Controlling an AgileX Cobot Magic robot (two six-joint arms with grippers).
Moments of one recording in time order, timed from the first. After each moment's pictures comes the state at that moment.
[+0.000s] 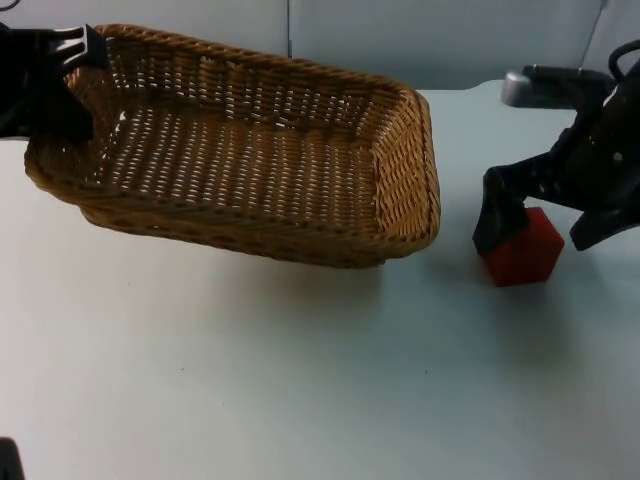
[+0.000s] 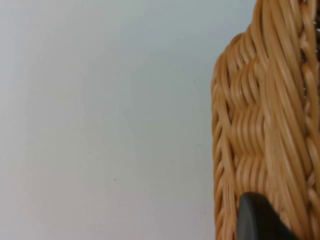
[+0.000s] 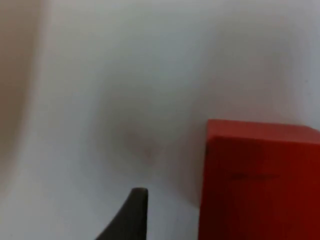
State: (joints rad) right arm 0.20 2.06 -1.24 0.26 0.60 -0.24; left arm -0.07 1.69 -0.93 -1.04 0.38 0.76
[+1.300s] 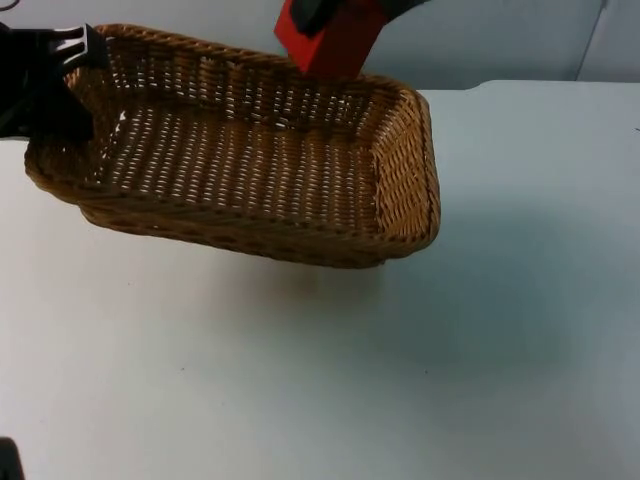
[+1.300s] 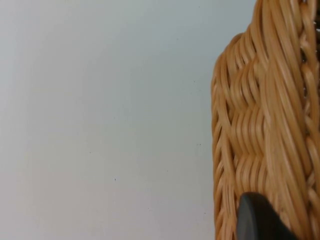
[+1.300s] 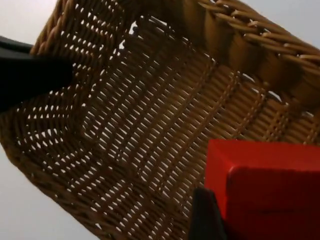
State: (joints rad) right arm 0.49 2.09 -1.94 0.39 1.06 -0.21; left arm -0.07 1.69 -0.93 -1.04 0.38 0.76
